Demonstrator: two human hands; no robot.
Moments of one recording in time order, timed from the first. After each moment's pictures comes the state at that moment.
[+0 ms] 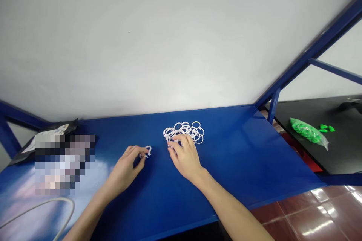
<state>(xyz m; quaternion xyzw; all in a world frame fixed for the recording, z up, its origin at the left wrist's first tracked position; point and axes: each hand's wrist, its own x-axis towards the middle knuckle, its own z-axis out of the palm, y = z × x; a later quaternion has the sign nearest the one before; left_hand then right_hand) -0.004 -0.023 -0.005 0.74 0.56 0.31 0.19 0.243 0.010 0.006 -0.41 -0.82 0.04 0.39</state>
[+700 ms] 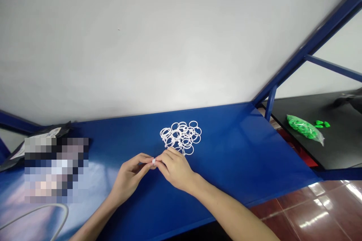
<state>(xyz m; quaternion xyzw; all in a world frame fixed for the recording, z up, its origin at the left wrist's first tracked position) 0.028 -0.037 -0.009 0.63 0.47 0.45 0.42 0.226 -0.008 0.001 -0.33 -0.84 0.20 0.37</state>
